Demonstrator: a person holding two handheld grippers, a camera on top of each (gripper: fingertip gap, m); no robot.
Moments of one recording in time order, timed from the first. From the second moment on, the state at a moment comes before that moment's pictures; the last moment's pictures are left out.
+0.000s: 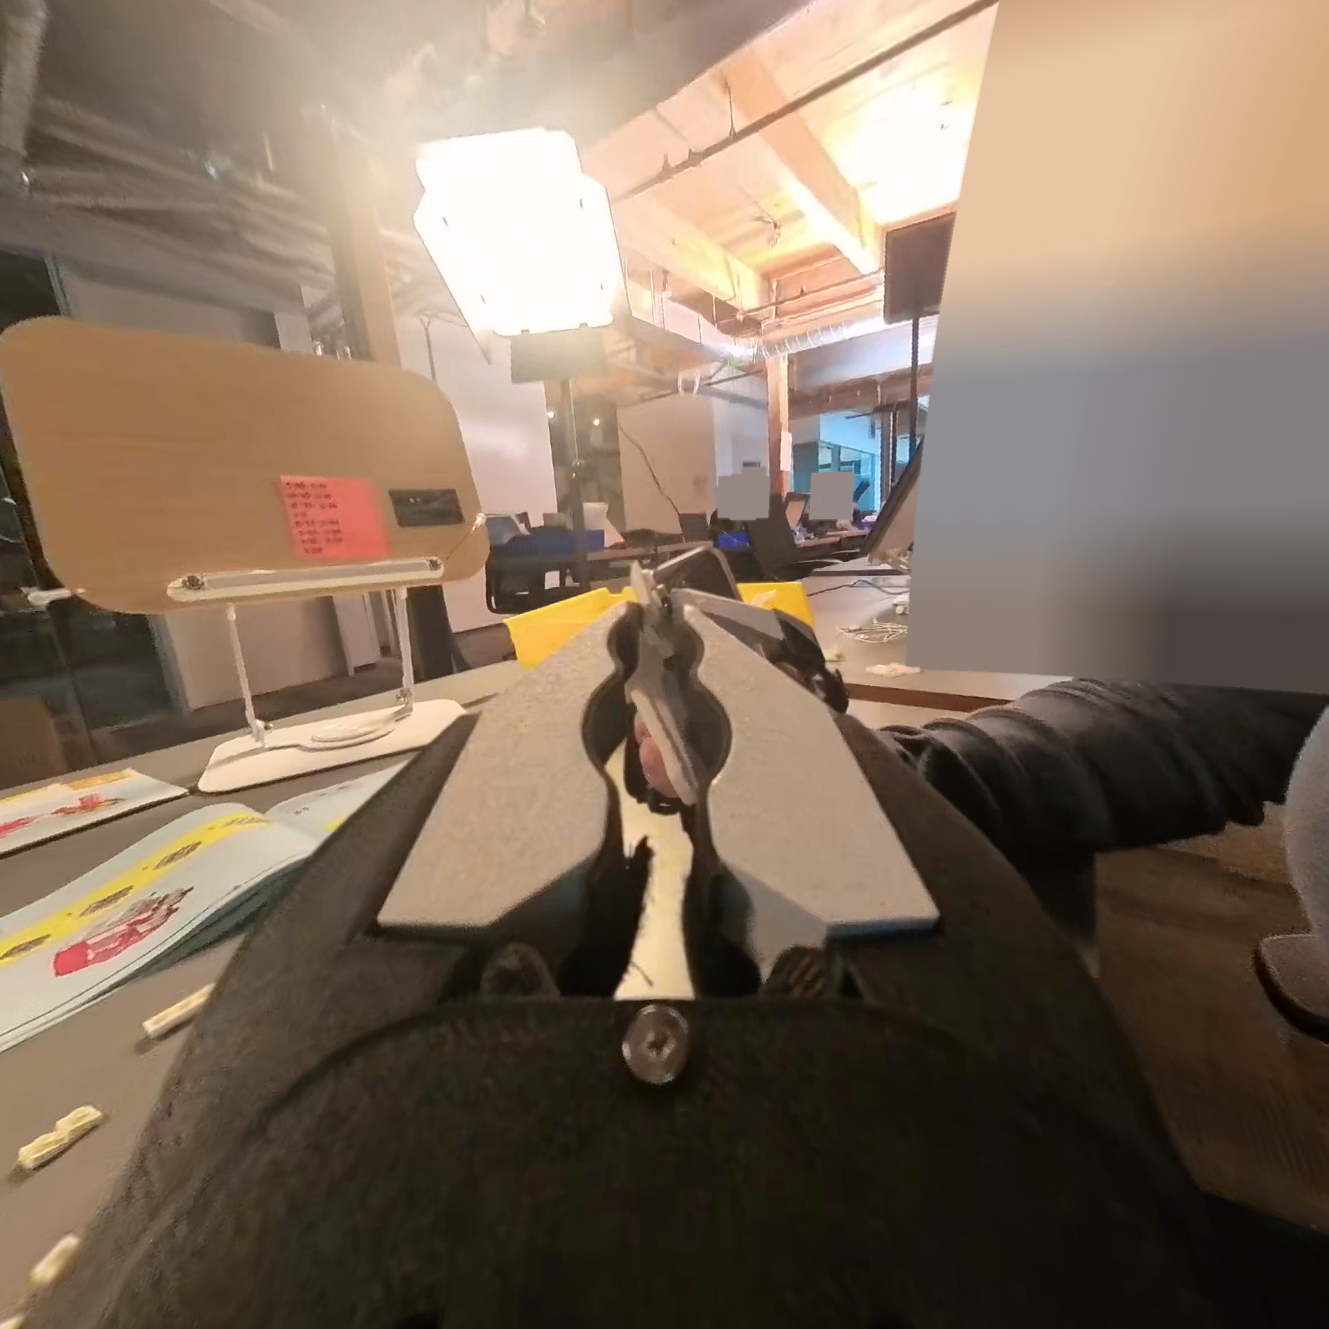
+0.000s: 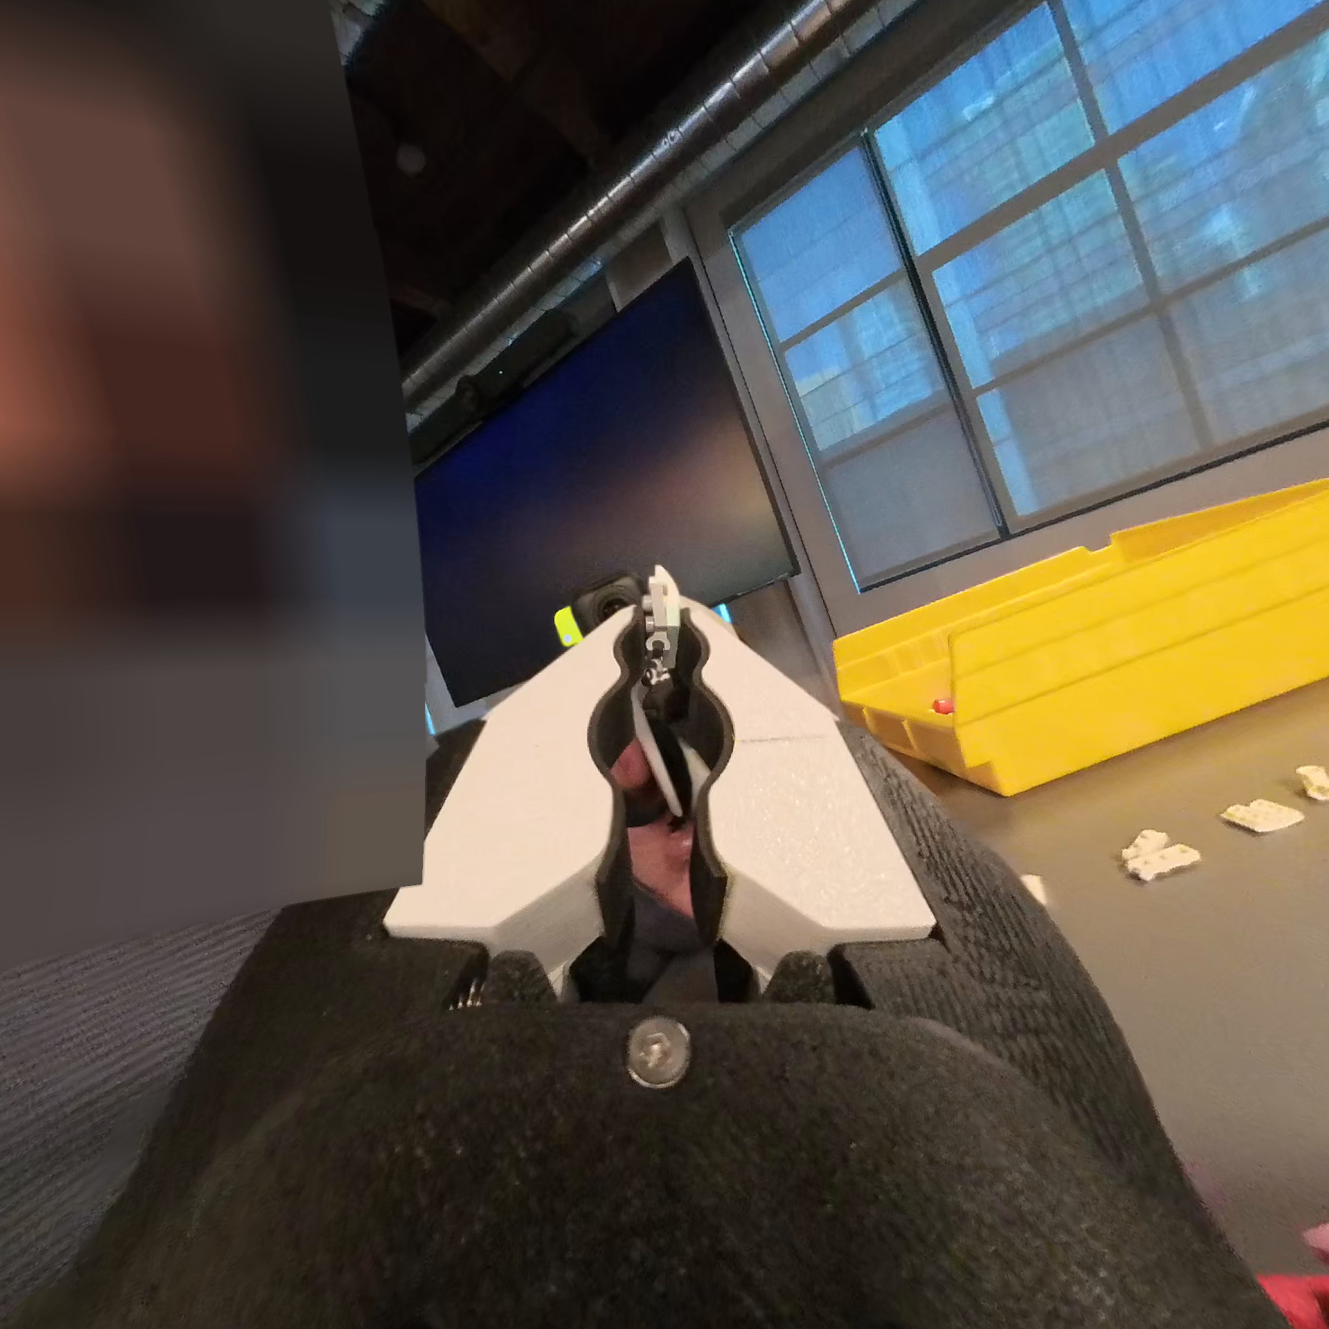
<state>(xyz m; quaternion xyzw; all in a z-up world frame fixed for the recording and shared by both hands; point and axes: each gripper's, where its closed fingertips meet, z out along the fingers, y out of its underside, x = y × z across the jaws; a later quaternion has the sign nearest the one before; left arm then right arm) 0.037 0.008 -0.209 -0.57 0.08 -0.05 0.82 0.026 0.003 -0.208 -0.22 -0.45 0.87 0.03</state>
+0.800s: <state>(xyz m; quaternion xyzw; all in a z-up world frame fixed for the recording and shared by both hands) 0.023 0.007 -0.233 -0.62 0.10 -0.07 0.78 0.013 0.002 -0.230 -0.24 -0.55 0.79 0.12</state>
